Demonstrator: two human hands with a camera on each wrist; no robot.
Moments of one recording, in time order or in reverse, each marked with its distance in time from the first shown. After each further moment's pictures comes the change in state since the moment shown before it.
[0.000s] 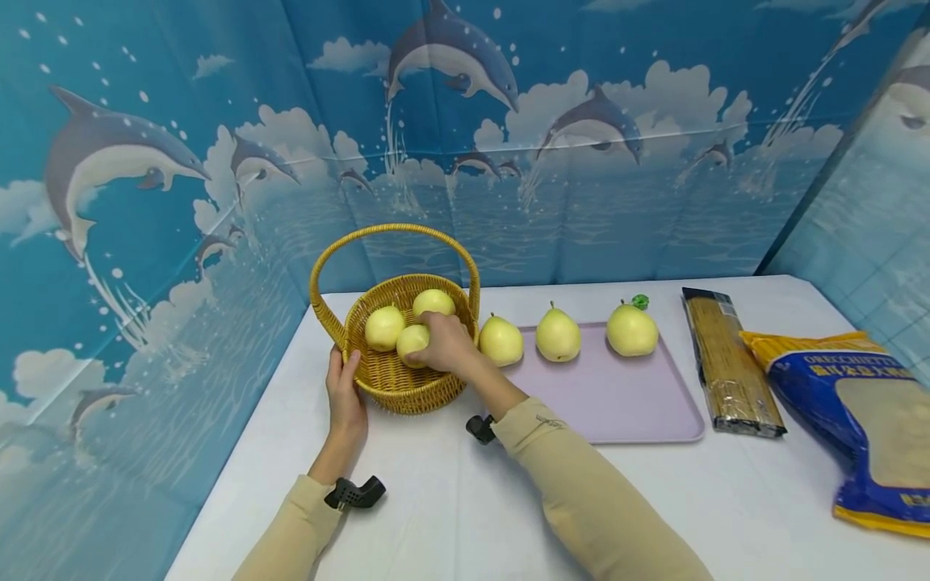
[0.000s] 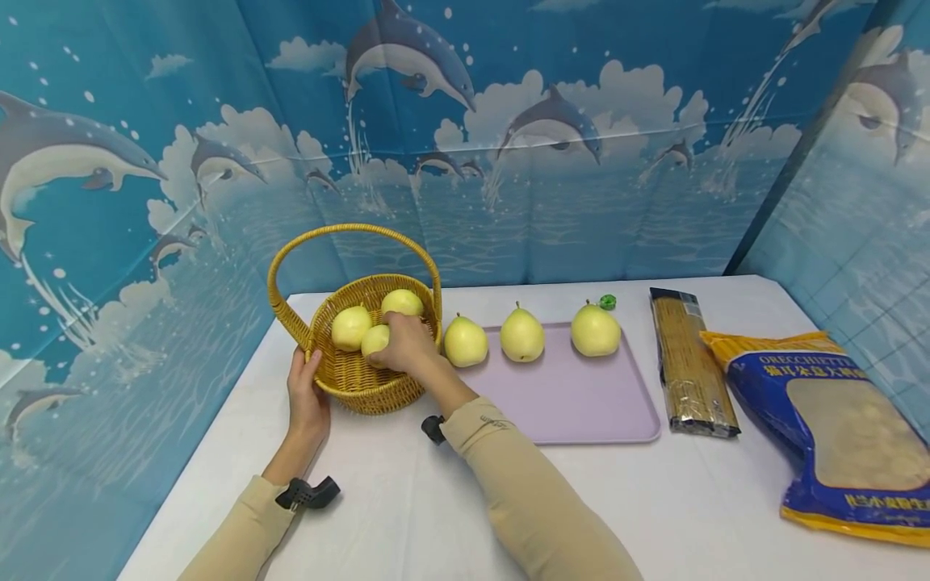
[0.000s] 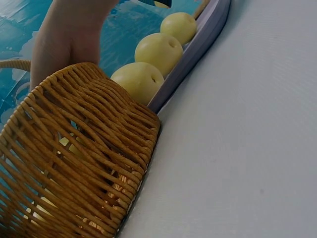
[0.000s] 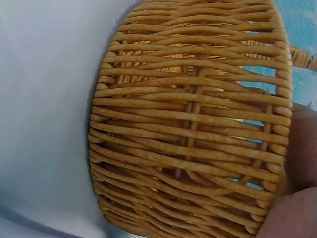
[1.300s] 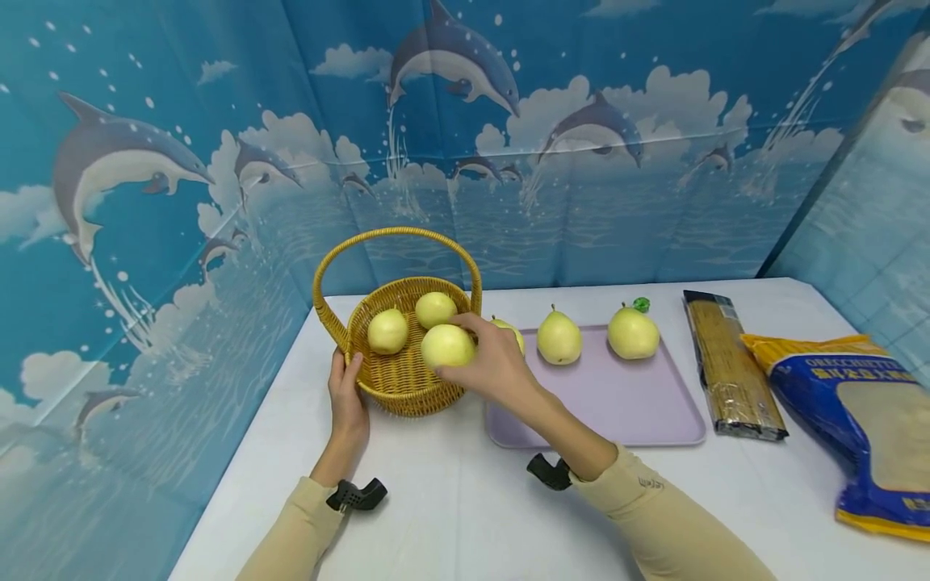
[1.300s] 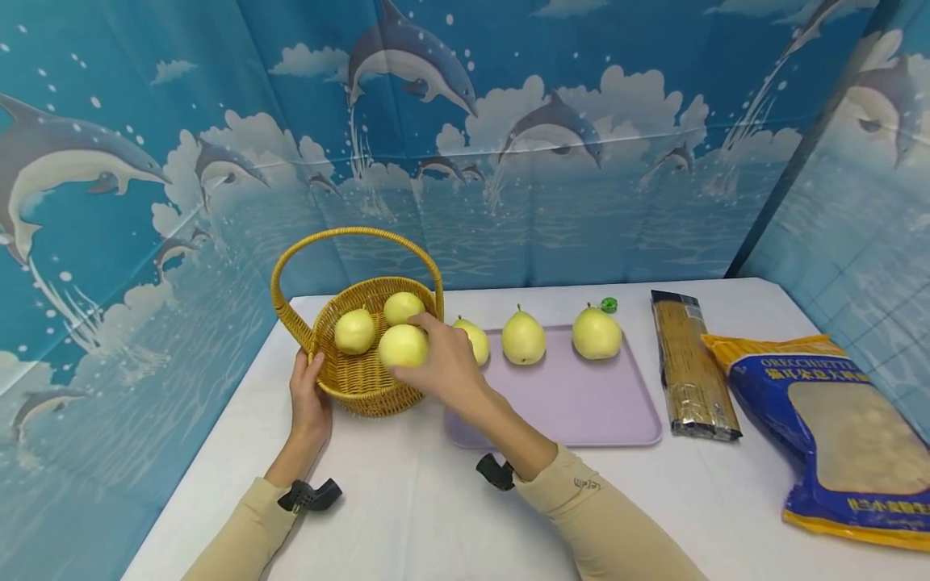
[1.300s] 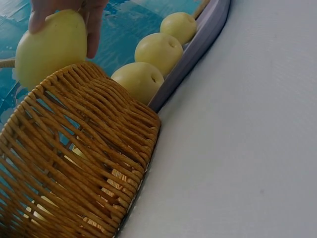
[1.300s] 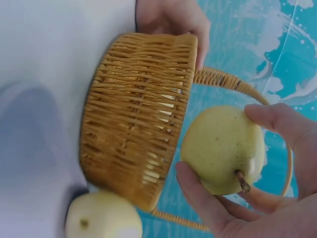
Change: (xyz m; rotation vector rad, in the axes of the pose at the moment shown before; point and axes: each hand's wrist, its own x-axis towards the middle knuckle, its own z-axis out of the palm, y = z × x) left_hand 0.001 0.000 0.001 -0.021 0.002 -0.001; right_hand -0.086 0.004 -0.051 0.169 0.210 -0.051
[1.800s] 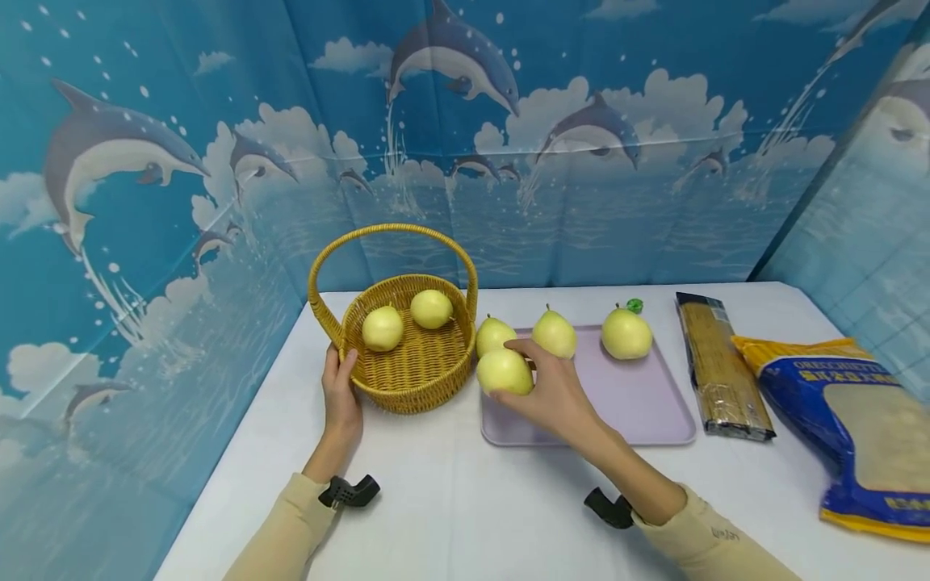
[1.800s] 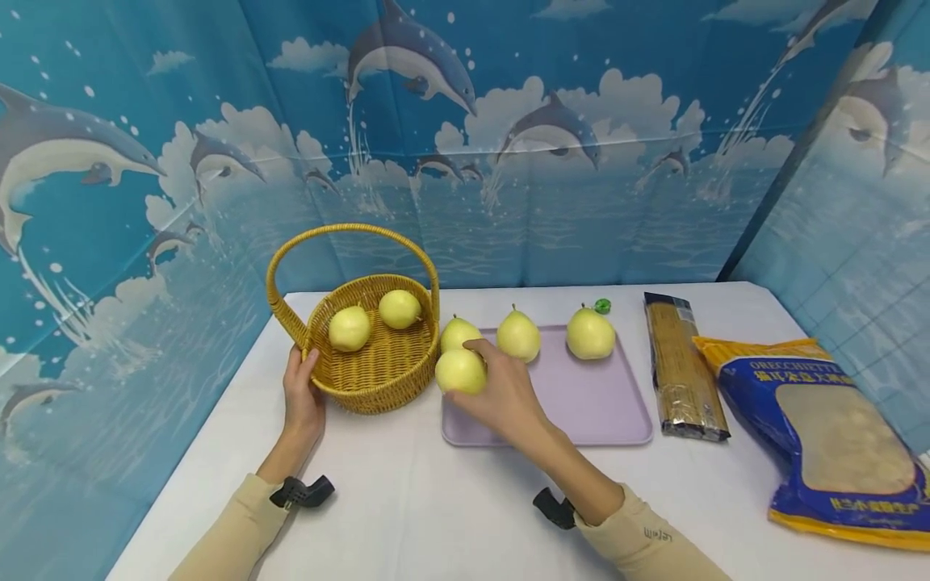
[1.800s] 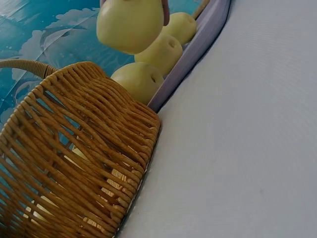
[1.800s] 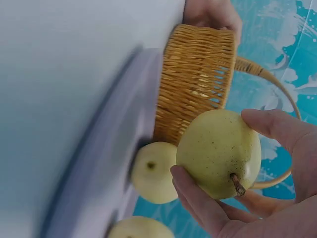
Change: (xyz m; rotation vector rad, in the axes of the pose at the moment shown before) left_hand -0.001 0.000 -0.001 0.002 -0.008 0.001; right_hand -0.054 0.051 -0.036 -0.037 0.046 -0.014
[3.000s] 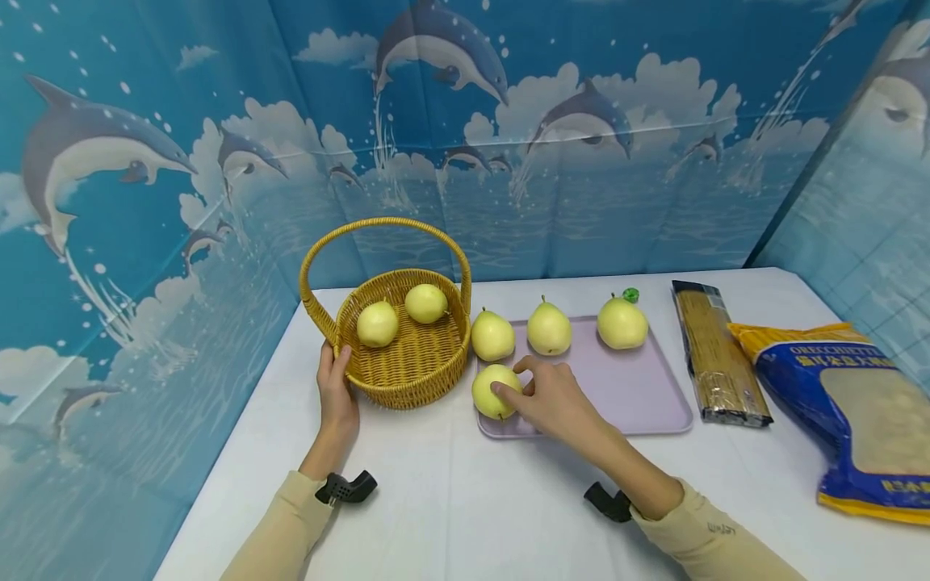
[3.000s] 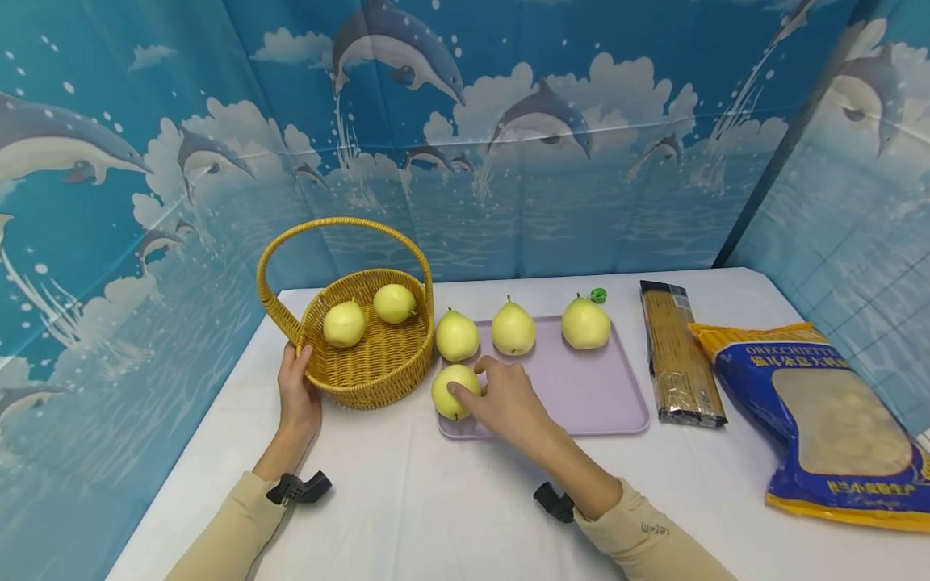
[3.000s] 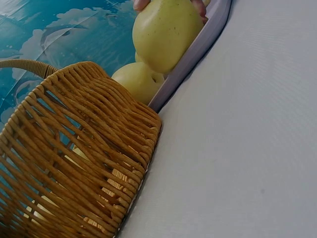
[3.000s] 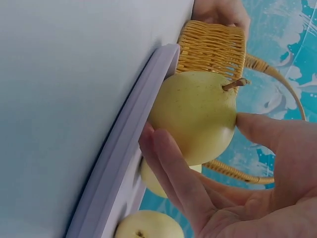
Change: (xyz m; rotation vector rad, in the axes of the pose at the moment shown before) left_hand -0.001 0.002 0.000 0.006 -0.002 -0.002; right_hand -0.009 0.014 0.003 -0.080 -0.183 0.231
